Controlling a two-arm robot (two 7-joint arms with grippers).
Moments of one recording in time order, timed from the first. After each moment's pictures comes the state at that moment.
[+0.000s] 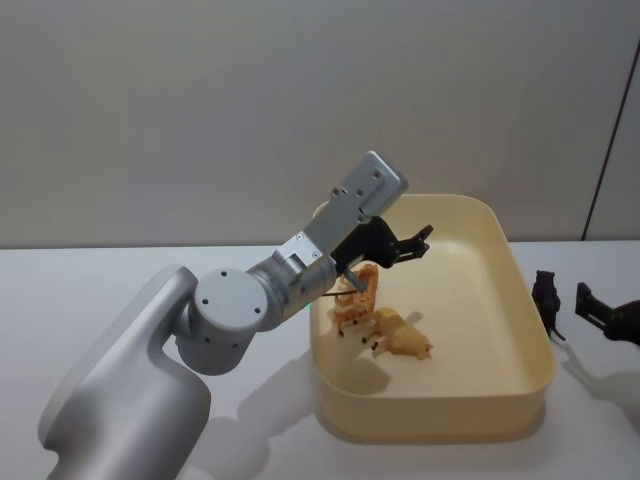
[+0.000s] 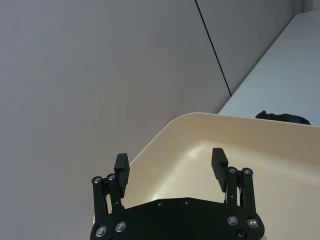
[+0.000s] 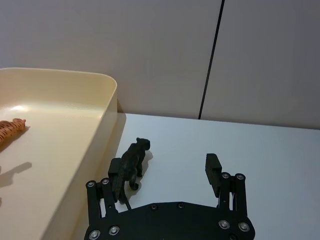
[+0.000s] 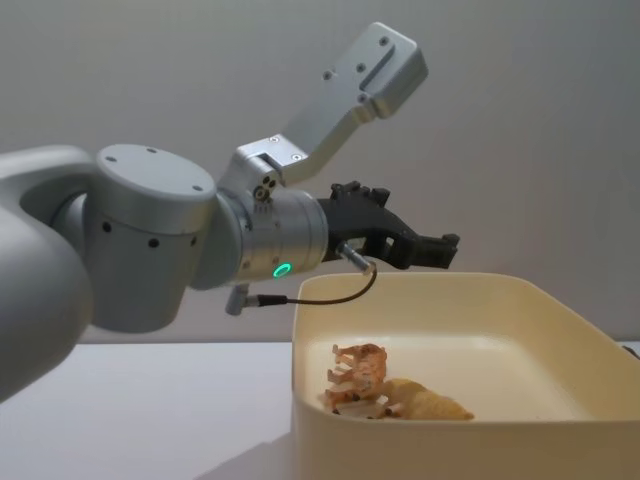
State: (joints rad) left arm -0.64 0.11 0.48 -1.14 0.08 0.02 -0.36; right arm 0.07 0.35 -0.09 -1.65 0.29 0.27 0.01
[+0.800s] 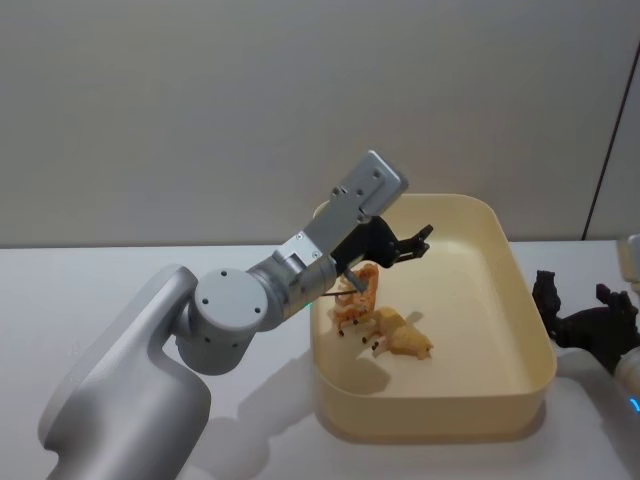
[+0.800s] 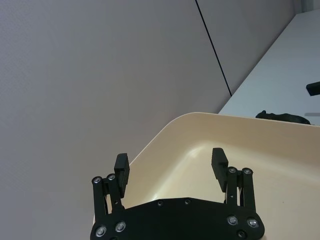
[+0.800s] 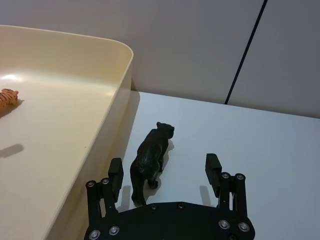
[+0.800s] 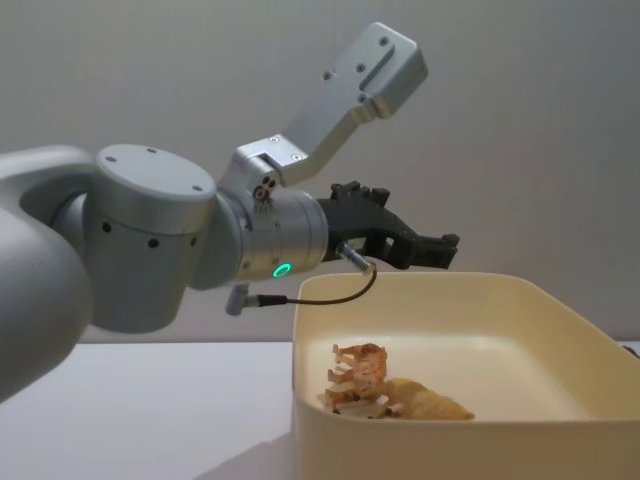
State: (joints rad) left arm -0.64 0.11 0.48 -1.14 0.08 0.02 -0.36; right arm 0.21 0.27 -0.16 -1.42 0.17 0.26 0.06
